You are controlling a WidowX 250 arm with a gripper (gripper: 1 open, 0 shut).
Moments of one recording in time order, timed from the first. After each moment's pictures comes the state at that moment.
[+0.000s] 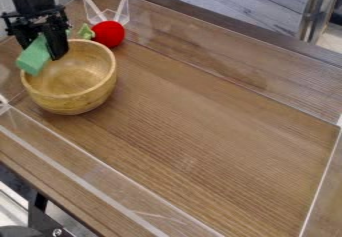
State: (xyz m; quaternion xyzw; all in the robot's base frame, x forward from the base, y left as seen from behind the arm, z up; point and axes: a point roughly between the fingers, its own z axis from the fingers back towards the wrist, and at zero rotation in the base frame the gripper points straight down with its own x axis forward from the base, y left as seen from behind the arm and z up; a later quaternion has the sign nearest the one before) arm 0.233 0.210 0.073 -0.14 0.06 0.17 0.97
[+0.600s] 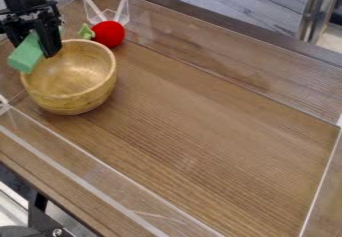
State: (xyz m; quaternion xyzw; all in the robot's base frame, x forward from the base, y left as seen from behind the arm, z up) arm 0.220 0.206 0.086 -0.16 0.07 0.18 0.97
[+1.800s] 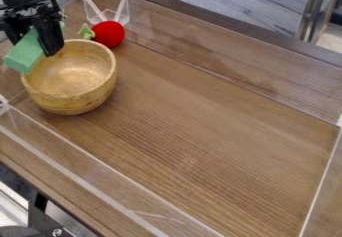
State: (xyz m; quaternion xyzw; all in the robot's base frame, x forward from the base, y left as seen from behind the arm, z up) arm 0.215 0.175 0.105 -0.16 0.05 0.15 0.97
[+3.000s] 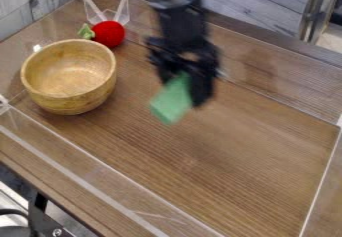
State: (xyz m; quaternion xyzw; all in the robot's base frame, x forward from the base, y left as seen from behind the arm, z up) arm 0.251 -0.033 0.094 -0.15 0.04 -0.09 0.98
